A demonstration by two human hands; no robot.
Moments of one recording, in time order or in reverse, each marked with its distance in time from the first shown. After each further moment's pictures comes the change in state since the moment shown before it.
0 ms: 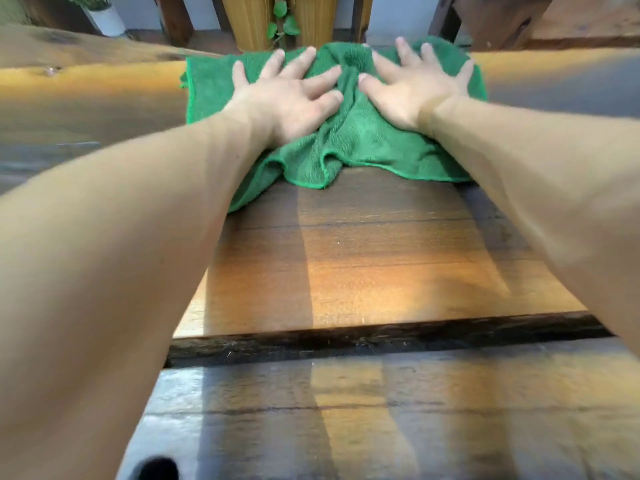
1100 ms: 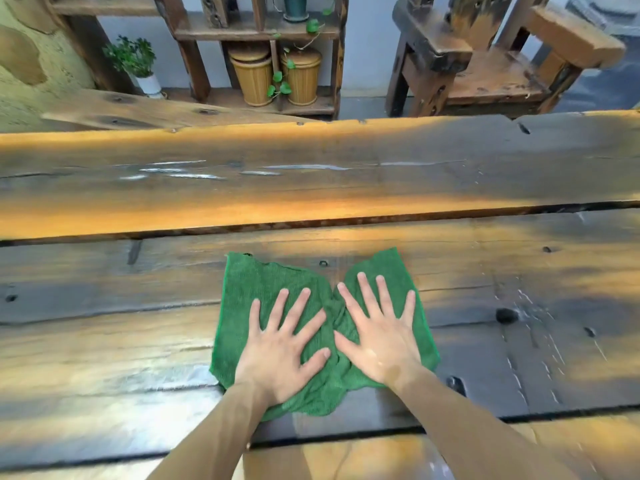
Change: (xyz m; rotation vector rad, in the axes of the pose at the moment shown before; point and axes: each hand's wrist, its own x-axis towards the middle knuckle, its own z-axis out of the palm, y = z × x) left_hand -0.476 0.115 0.058 0.092 -0.097 0.176; right_hand -0.494 0.019 0.047 0.047 -0.081 -0.179
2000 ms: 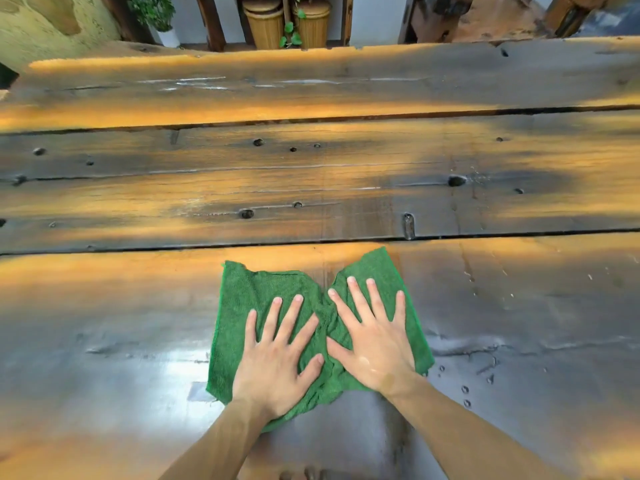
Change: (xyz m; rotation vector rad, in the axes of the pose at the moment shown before) left_hand -0.292 0.152 0.055 -0.024 0.042 -0.100; right_hand -0.305 -0.043 0.065 -0.011 0.084 -0.107
